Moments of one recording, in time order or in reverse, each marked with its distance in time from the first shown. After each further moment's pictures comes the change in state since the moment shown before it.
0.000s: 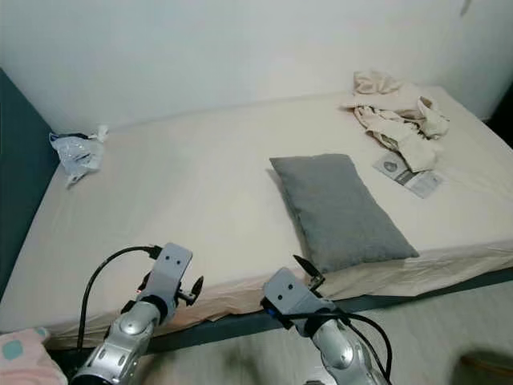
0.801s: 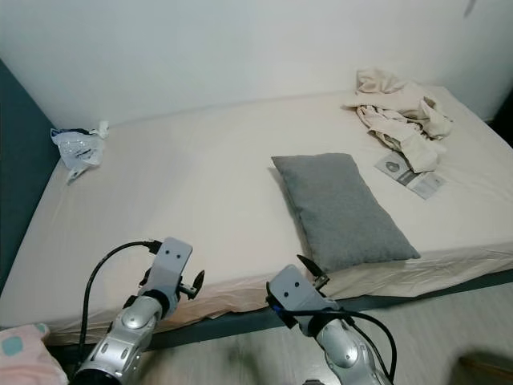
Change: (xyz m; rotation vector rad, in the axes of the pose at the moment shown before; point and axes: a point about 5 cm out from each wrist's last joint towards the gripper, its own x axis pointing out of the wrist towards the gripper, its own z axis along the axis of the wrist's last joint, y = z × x) left arm 0.004 -0.005 0.003 -0.034 0.001 0.005; right arm -0.003 -0.006 -0.004 0.033 0.005 -0.014
